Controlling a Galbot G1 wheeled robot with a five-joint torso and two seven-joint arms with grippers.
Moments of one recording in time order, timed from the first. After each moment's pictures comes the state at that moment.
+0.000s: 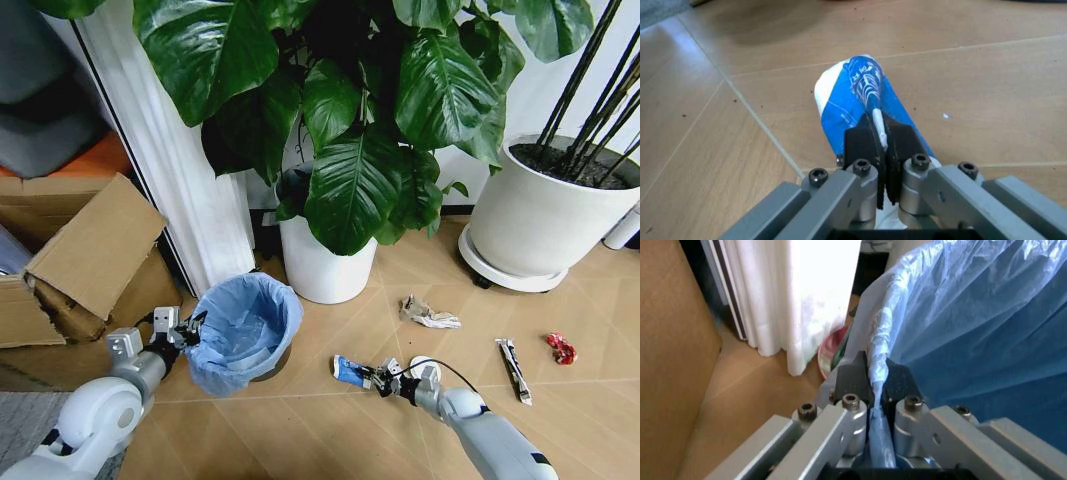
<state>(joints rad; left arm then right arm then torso) 1.39 -0.86 -0.50 -1.99 -0.90 0.39 -0.18 -0.90 1.20 0.12 0.81 0.32 0.28 -0.80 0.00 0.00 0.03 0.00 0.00</state>
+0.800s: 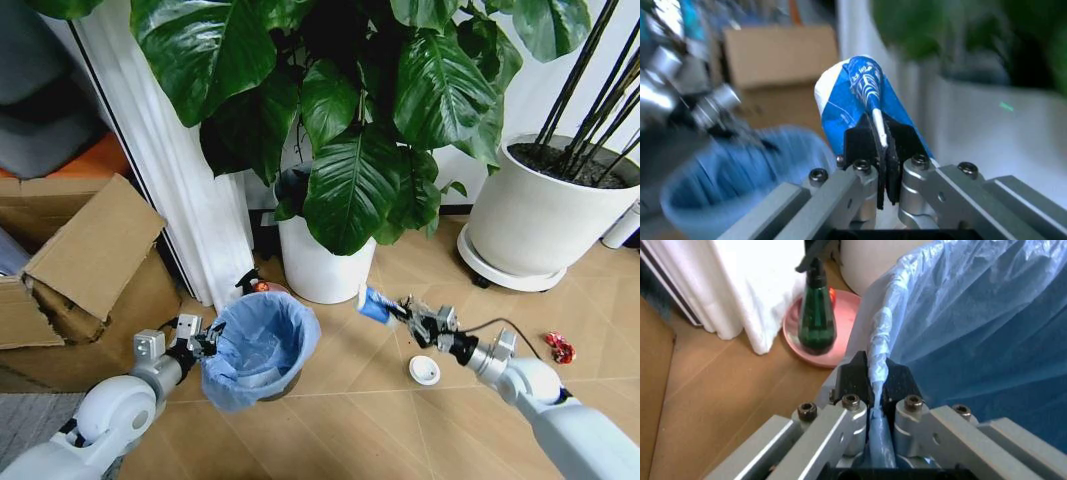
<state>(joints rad) 1.32 -0.70 -0.29 -1.97 -0.91 0.38 -0.17 -1.09 0.83 0.21 1.67 0.82 0.26 -0.75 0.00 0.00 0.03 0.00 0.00</state>
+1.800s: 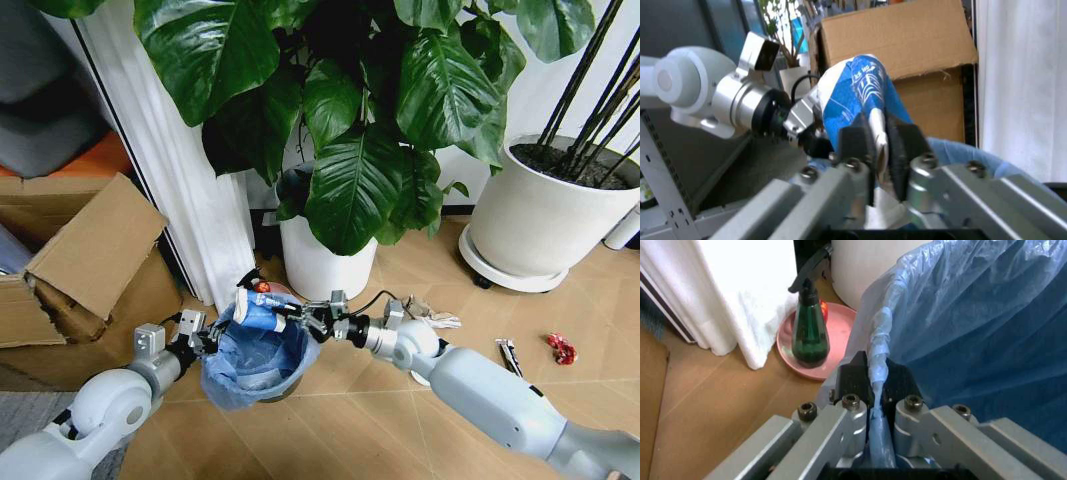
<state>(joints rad) 1.29 -0.66 -0.30 -1.98 -0.94 0.37 -0.13 -0.62 0.99 -0.43 1.47 0.94 0.27 -0.75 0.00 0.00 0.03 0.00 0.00</state>
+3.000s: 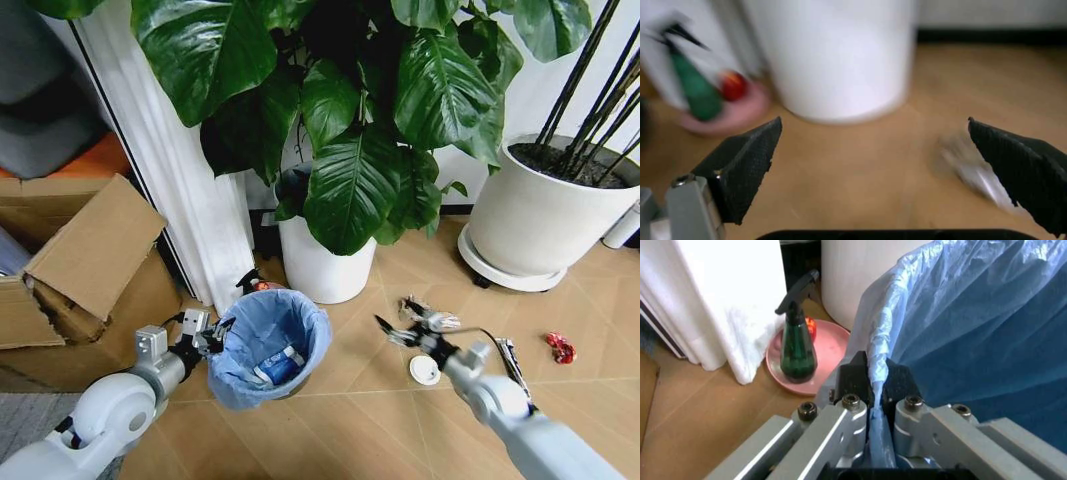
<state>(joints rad) 1.32 -0.70 -0.34 -2.05 -0.93 0.37 -0.15 -1.27 1.02 0.31 1.42 0.55 0.20 -0.22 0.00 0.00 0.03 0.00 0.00</state>
